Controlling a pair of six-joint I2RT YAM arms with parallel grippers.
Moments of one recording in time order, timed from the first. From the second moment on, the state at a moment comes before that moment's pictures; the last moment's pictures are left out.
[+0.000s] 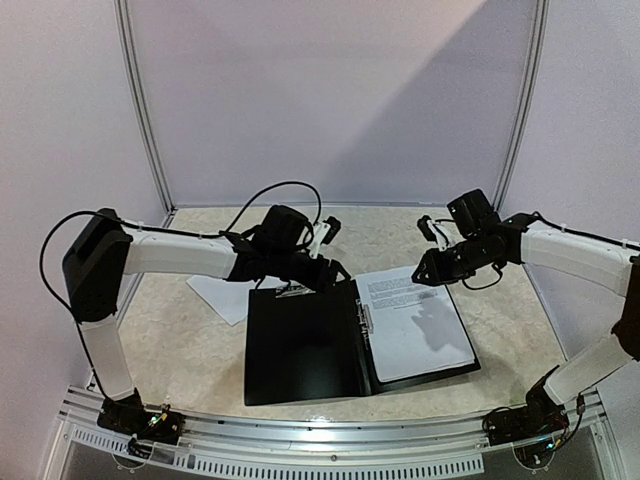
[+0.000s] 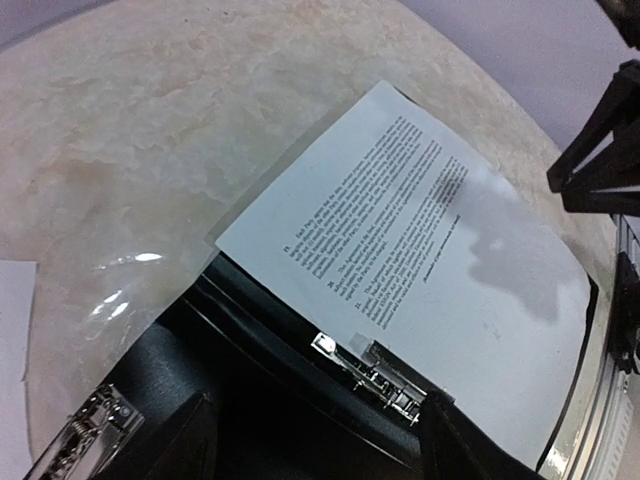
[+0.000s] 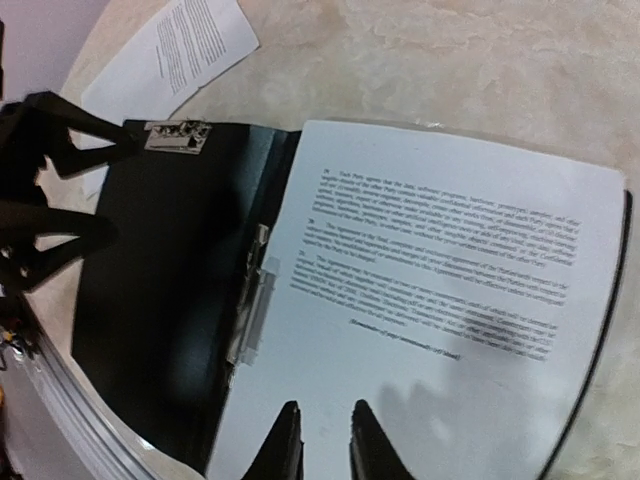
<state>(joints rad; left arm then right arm) -0.83 1.87 1.23 -0.02 0.19 -0.24 0.53 1.44 1.06 -0.57 -0.24 0.28</state>
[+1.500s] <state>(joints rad) -0.79 2.22 1.24 0.51 0.64 -0.58 0.53 1.64 0.79 -0.10 -0.51 0.42</state>
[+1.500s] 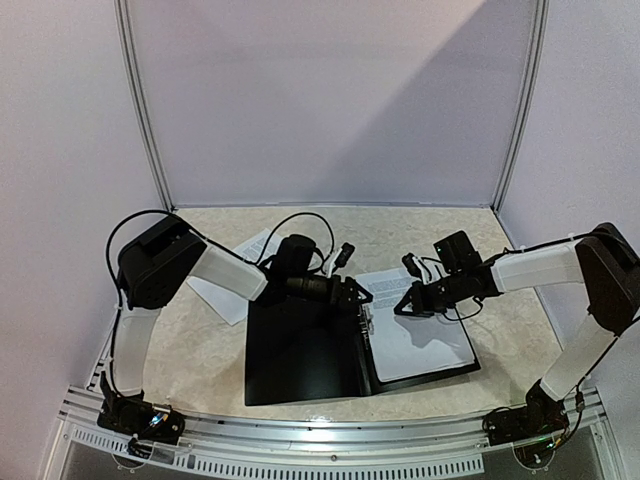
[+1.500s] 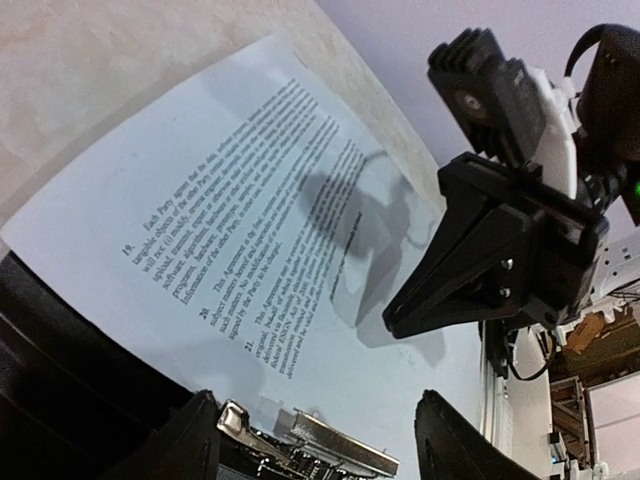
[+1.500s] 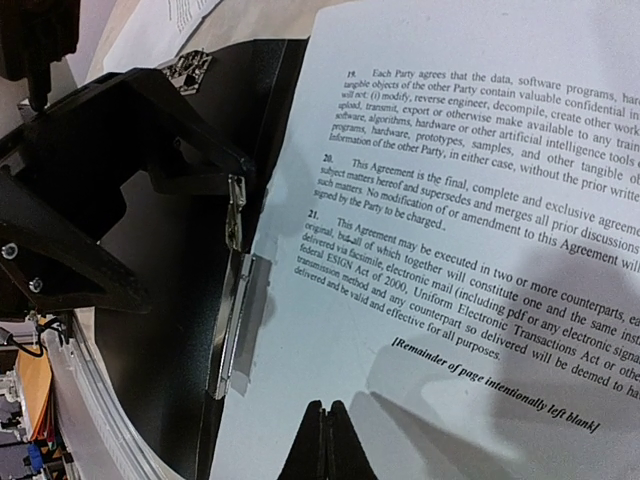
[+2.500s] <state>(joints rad) -0.84 2.18 1.07 0.77 0.77 -0.76 0.53 1.64 0.79 -0.11 -0.51 0.42</state>
